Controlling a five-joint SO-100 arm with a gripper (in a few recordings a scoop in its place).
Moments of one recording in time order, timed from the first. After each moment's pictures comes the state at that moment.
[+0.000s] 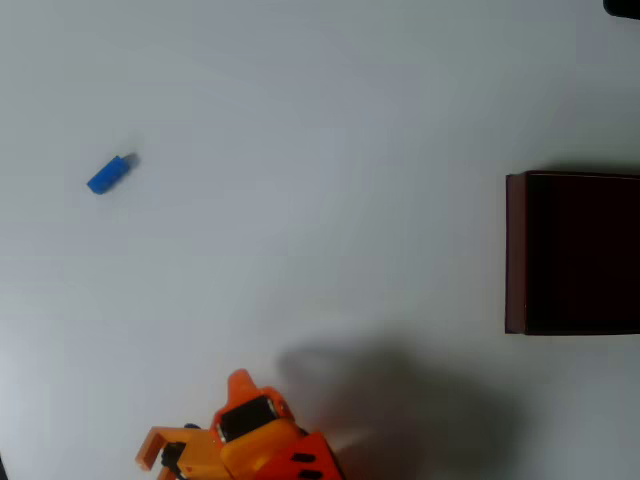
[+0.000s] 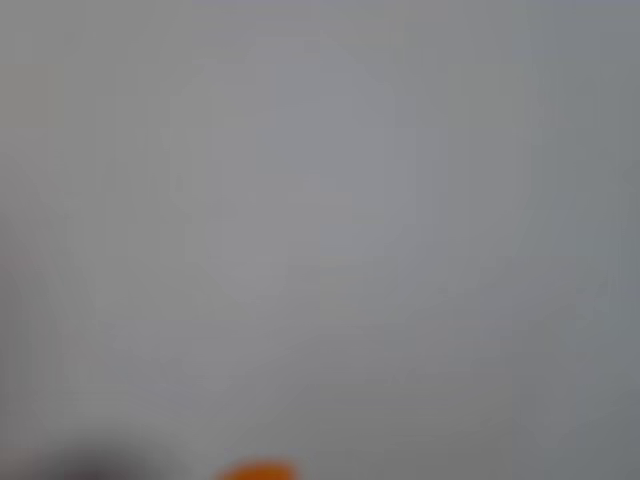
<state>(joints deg) -29.2 191.9 172.0 76.6 0.2</state>
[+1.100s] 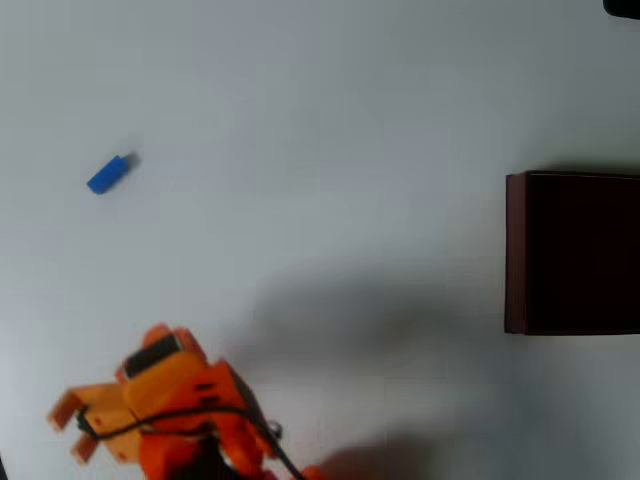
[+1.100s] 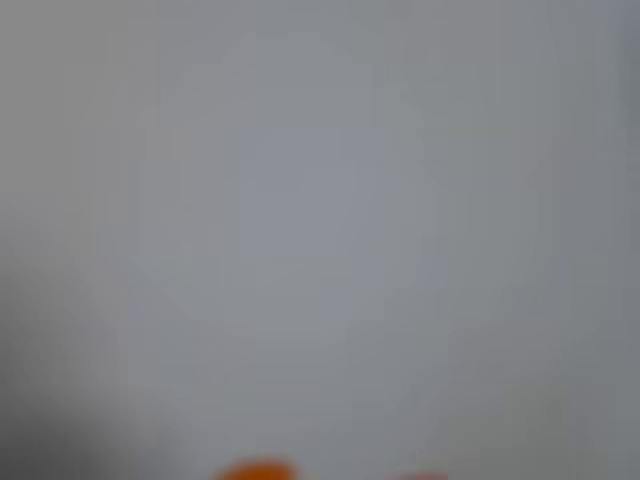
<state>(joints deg) -36.7 134.6 131.0 67.2 4.7</state>
